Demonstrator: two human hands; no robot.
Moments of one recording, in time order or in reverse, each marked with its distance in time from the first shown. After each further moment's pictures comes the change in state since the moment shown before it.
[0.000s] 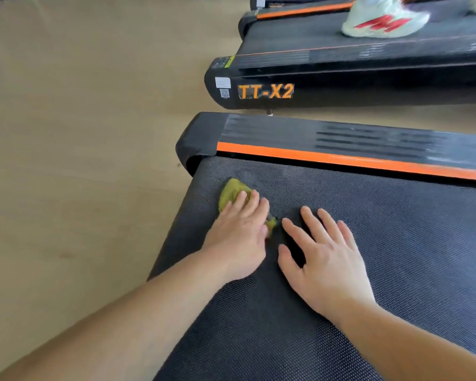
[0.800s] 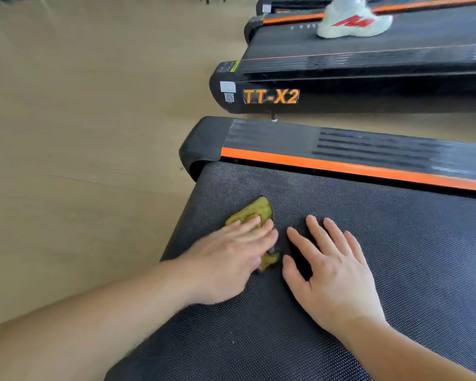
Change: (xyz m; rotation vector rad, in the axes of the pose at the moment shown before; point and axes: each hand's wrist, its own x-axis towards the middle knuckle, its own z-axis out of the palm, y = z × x) left_hand -0.025 -0.031 -0.017 -0.014 -0.138 0.274; right_hand -0.001 0.000 0.001 0.021 0.039 0.007
